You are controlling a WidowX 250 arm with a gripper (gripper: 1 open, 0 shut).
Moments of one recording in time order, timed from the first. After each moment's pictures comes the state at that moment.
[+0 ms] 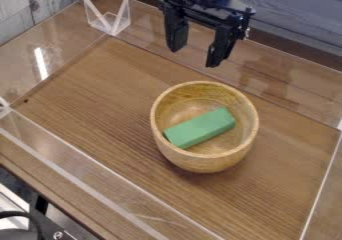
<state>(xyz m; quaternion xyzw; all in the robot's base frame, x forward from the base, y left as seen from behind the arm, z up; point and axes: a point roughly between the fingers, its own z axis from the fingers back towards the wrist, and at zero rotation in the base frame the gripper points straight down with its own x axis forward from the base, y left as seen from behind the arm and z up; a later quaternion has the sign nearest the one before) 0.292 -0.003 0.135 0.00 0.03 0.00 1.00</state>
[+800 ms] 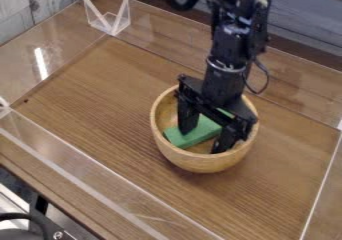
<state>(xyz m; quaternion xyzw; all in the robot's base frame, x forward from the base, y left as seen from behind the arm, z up) 0.255 -0.054 0.042 0.02 0.06 -0.09 0.99</state>
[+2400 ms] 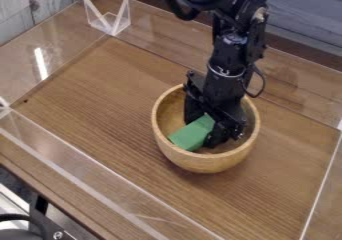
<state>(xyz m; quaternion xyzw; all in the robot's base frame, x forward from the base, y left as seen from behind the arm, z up) 0.282 -0.048 0.018 0.02 0.01 -0.20 0.98</state>
